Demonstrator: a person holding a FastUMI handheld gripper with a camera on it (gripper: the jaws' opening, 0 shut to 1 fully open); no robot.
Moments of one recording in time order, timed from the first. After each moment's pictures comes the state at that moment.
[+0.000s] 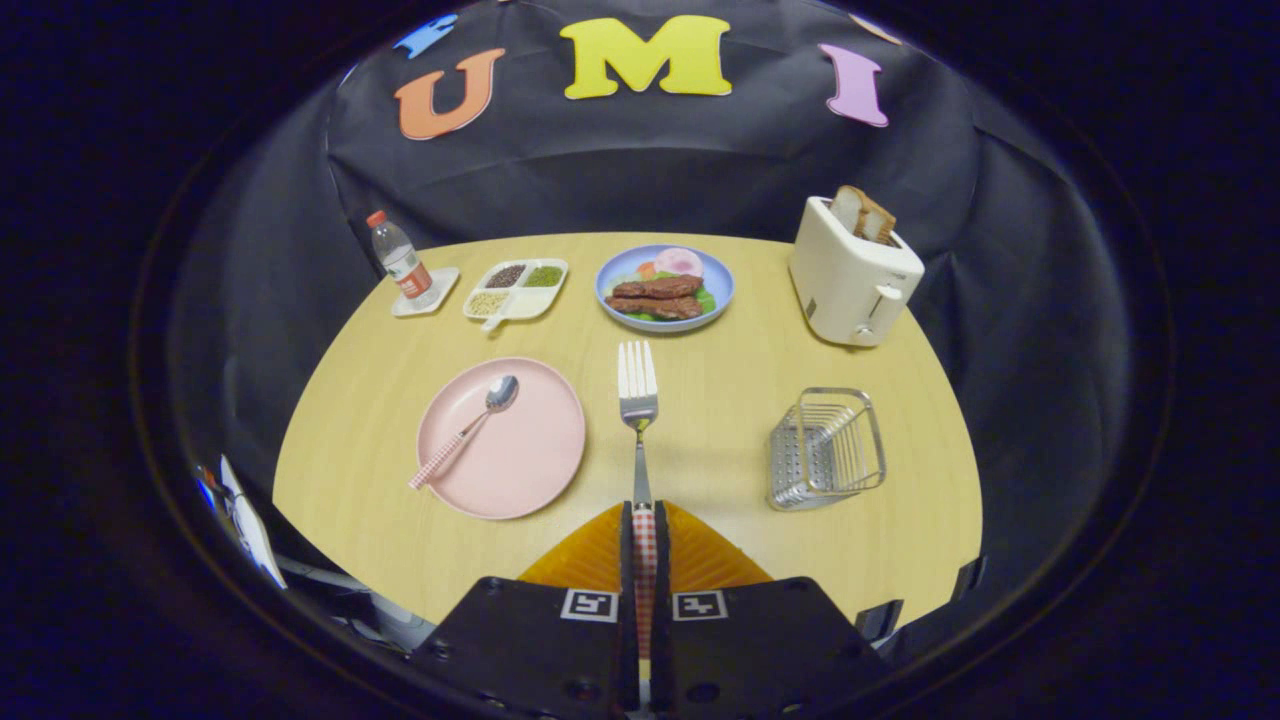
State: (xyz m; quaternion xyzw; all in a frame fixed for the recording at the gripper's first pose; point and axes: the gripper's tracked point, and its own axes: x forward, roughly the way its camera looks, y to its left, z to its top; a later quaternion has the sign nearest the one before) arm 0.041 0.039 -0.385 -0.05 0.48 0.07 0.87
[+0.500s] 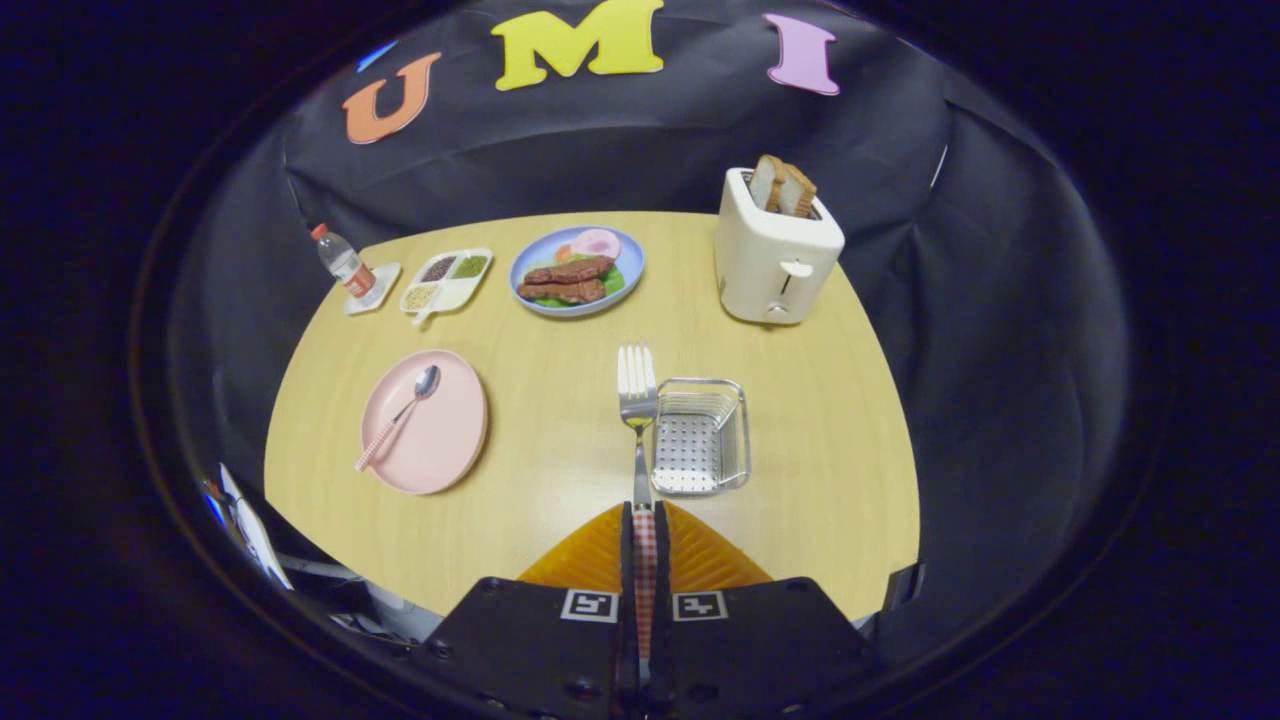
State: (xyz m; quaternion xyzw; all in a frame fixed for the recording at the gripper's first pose) arm 0.059 -0.061 -0.359 -0.06 0.54 0.03 0.84
